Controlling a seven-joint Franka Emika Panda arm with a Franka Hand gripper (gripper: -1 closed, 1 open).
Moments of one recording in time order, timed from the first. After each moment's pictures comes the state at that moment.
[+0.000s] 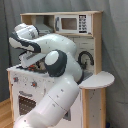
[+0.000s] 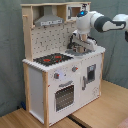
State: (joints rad) arm -0.67 0.75 1.93 -1.73 -0.98 1.14 0.53
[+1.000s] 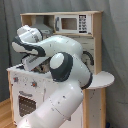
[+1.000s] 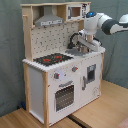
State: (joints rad) arm -0.92 0.77 2.08 -1.93 -0.98 1.28 0.58
